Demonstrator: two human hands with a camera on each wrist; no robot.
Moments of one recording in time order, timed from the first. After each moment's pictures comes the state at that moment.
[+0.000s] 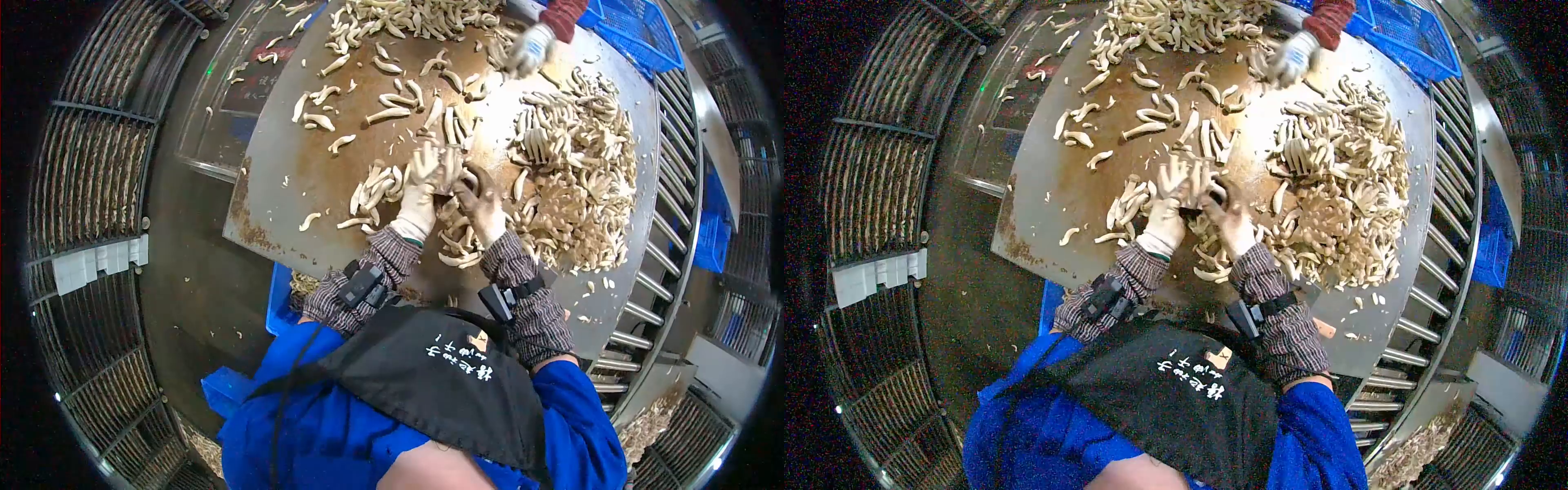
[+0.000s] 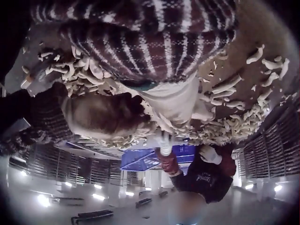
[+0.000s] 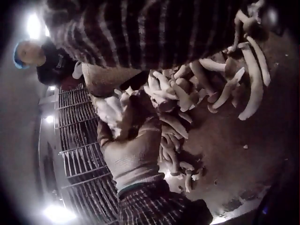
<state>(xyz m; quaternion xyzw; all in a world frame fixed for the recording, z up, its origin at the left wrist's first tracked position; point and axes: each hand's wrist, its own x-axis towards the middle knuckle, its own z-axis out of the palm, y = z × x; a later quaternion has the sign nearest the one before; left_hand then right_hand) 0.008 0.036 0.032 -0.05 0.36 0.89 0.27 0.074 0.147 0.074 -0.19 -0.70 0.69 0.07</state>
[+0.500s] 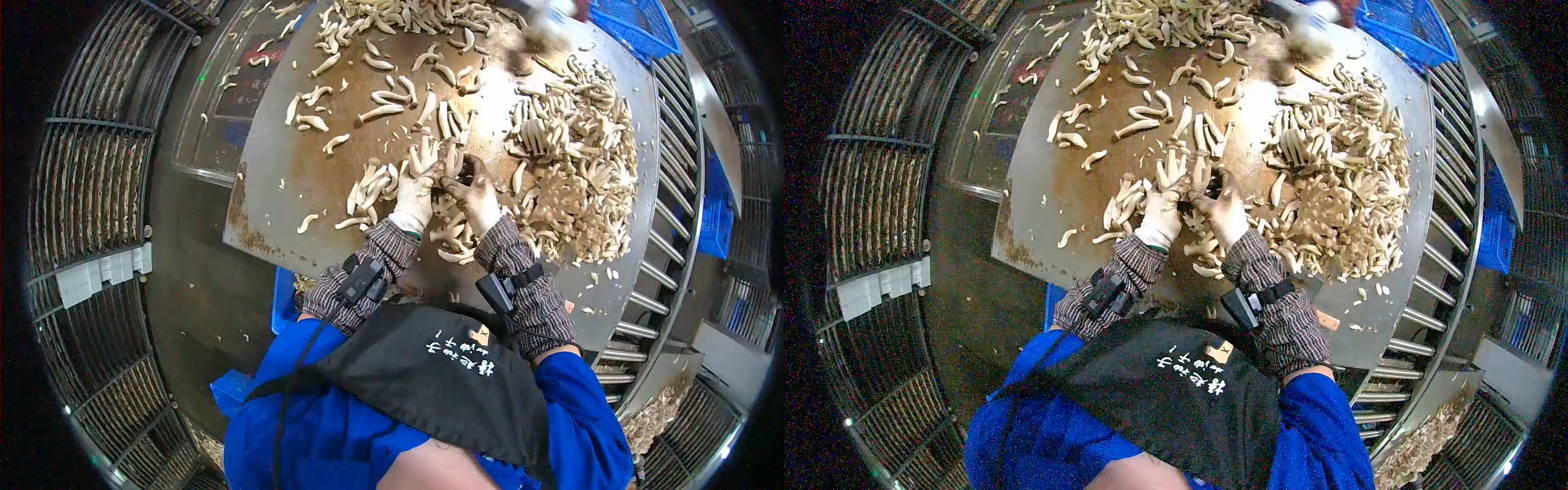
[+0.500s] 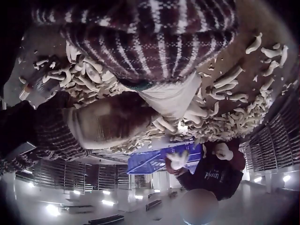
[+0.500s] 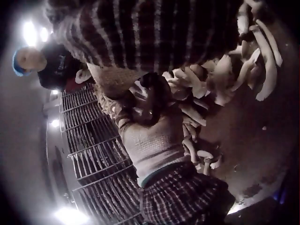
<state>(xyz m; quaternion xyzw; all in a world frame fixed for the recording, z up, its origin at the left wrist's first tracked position) 0.000 0.036 0.005 0.00 0.40 0.88 0.25 0.065 0.152 0.051 -0.21 -0.63 0.75 0.03</state>
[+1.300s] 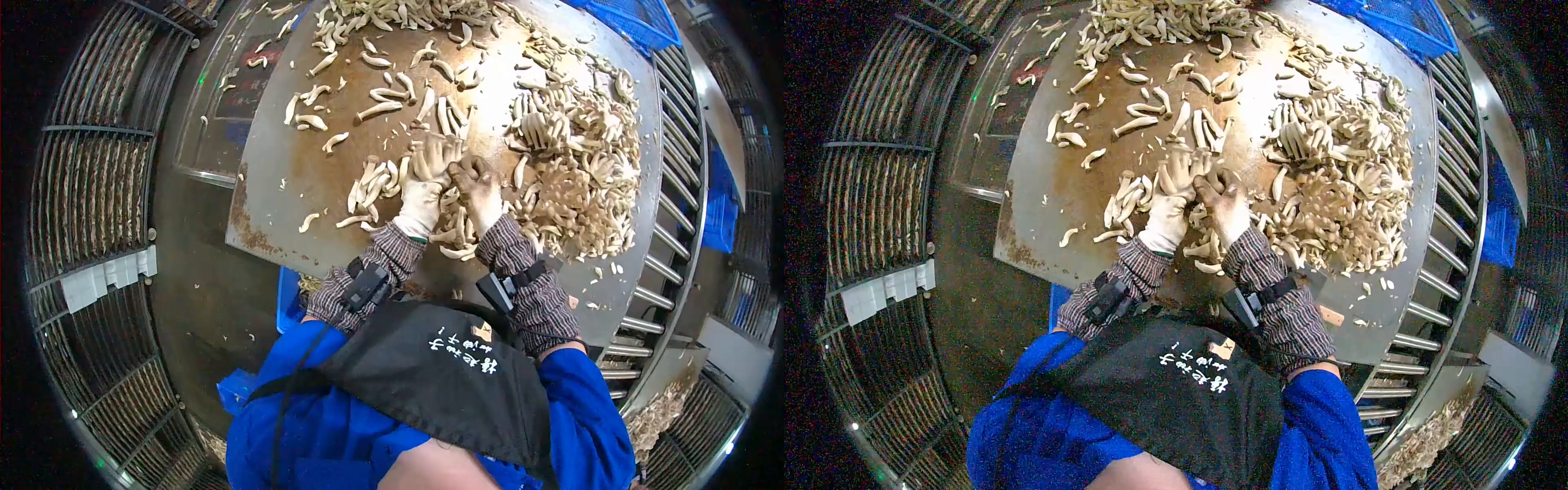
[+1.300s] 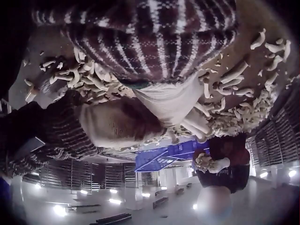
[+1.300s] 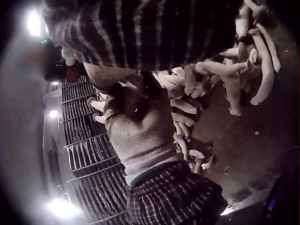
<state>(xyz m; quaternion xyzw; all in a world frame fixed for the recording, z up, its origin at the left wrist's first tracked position) 0.020 0.038 0.027 0.03 0.46 0.85 0.24 0.070 0.144 0.083 -0.28 -0.60 0.75 0.06</state>
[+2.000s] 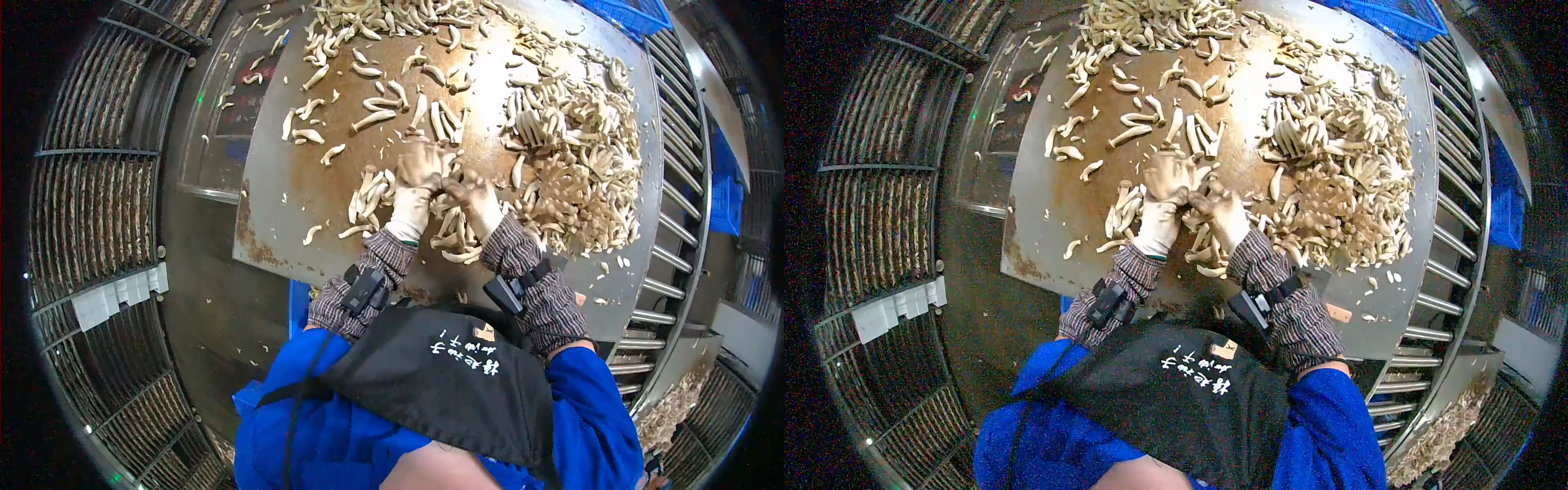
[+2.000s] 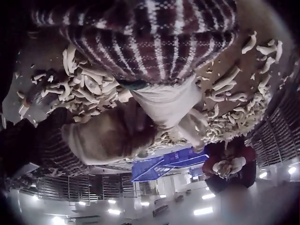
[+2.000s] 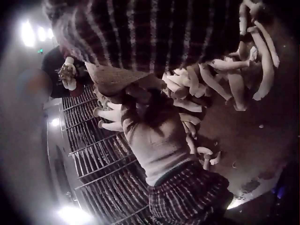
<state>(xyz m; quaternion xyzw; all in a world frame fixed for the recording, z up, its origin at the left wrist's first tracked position) 0.008 0.025 0.024 -0.03 0.49 0.81 0.31 0.074 0.150 0.060 -0.27 -0.45 0.85 0.01</state>
